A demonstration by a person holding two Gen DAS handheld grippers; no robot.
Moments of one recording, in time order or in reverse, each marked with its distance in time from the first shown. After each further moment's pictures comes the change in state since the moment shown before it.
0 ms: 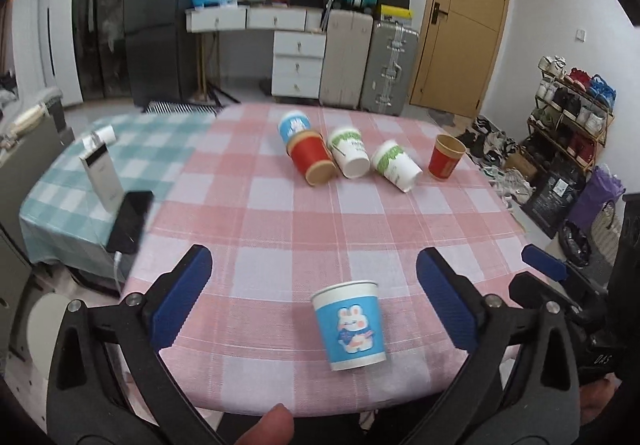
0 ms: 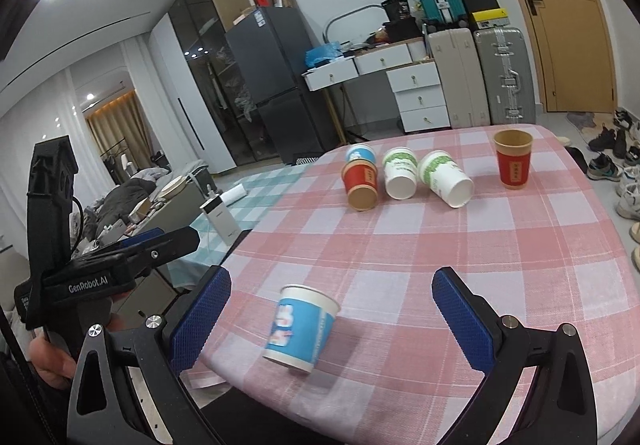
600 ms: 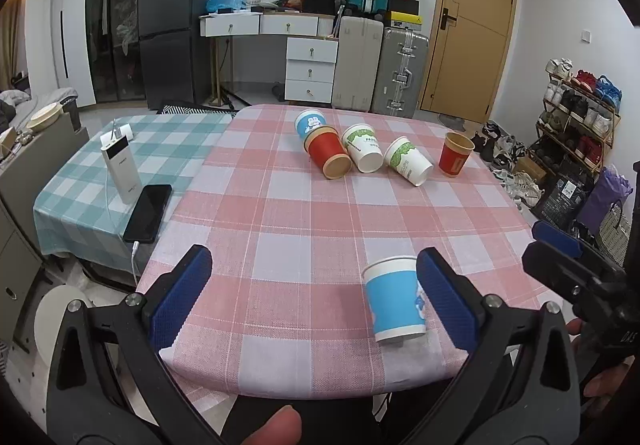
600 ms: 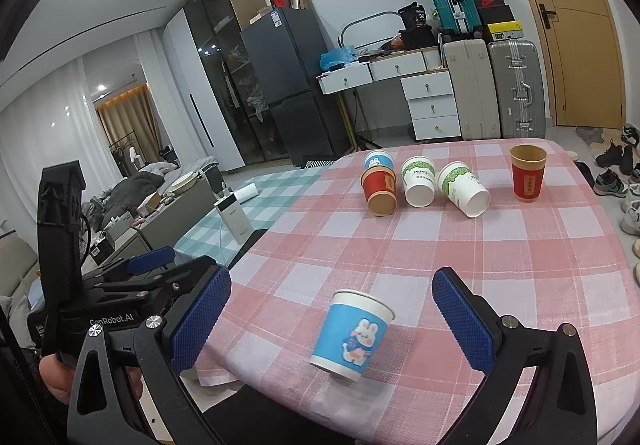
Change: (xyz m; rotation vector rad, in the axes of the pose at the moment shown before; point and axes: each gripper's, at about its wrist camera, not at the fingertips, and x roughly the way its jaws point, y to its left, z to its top) left arm -0.027 0.013 -0.029 -0.019 -0.009 0.030; right arm -0.006 0.026 0.000 -0.045 -0.013 0.012
